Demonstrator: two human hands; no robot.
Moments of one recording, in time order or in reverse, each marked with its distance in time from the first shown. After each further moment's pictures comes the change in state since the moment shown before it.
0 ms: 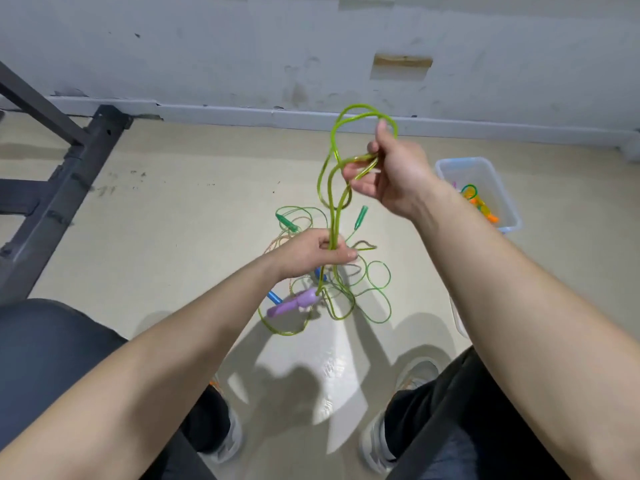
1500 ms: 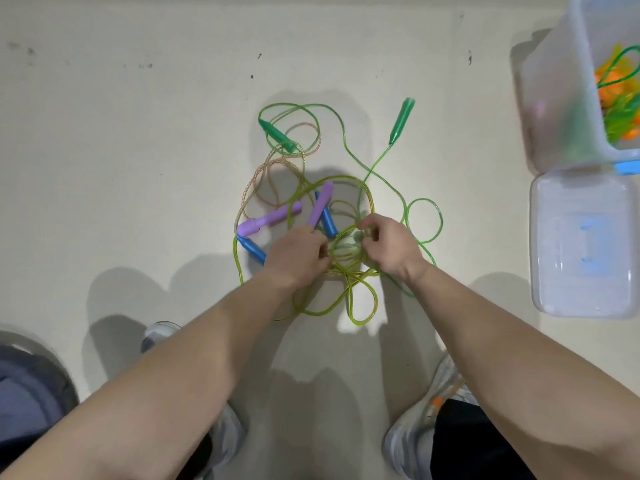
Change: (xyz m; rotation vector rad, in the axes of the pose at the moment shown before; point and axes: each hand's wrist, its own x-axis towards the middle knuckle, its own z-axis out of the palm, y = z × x) left_hand 0.118 -0.241 0.025 0.776 0.067 -0.357; right_hand 0.162 0.335 -0.121 -1.208 -0.126 0.214
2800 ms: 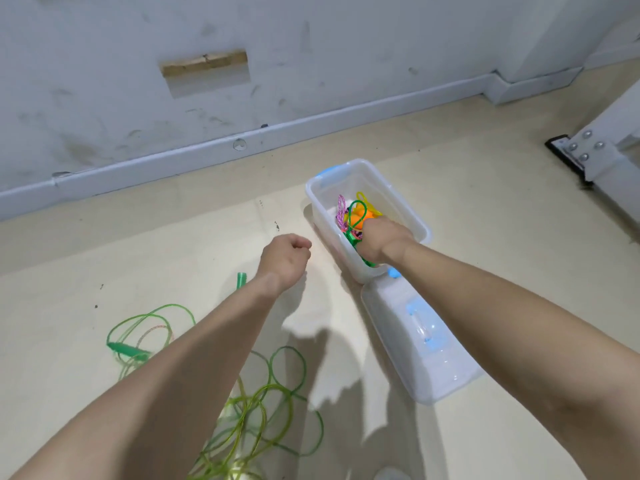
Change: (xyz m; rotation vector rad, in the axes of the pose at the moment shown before) left_hand 0.163 0.310 -0.136 -0.633 0.047 0.084; right_hand 0.016 0.109 -0.347 -0.389 0.292 0.330
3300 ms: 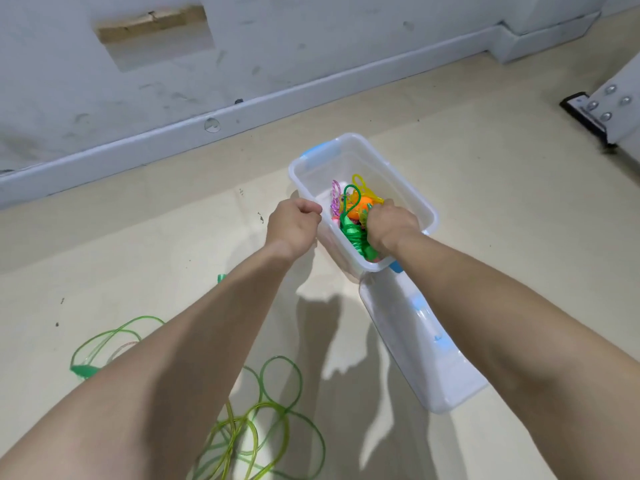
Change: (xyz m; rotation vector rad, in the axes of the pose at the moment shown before) left_hand 0.082 0.015 0.048 -0.073 0.014 0.071; right_hand 0.075 0.032 0.052 -0.054 0.051 0.115
